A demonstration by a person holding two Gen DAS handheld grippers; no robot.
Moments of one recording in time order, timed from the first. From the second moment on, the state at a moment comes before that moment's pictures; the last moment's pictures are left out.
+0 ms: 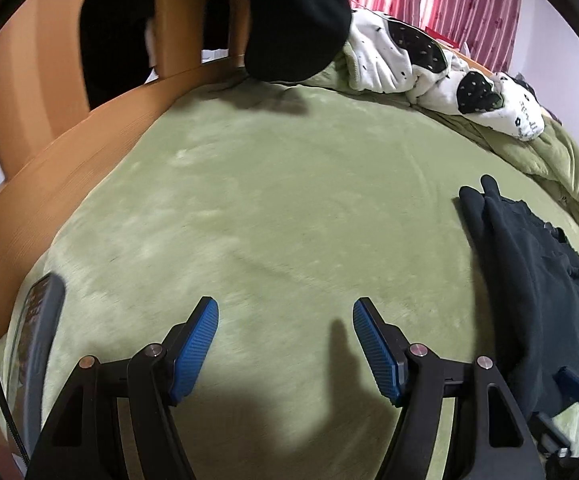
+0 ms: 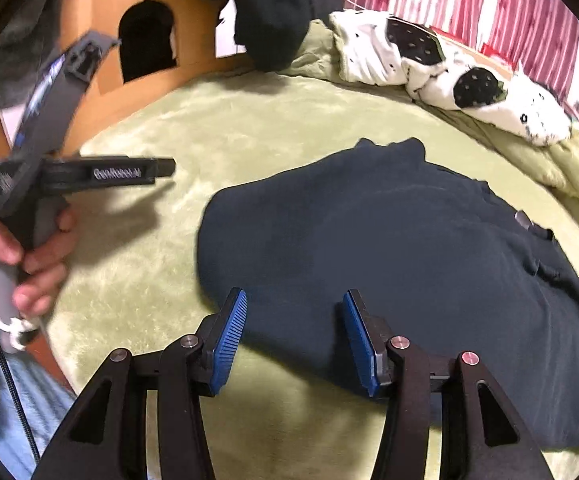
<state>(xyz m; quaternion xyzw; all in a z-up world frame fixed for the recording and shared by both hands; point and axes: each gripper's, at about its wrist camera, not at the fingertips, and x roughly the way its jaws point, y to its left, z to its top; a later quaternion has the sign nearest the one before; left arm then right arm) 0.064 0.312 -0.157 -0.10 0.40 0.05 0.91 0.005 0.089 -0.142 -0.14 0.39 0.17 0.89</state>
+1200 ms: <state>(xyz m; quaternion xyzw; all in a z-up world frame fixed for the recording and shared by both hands) 0.068 0.282 -0.148 -0.07 0.40 0.05 0.91 0.033 0.070 -0.135 -0.09 0.37 0.11 0.92</state>
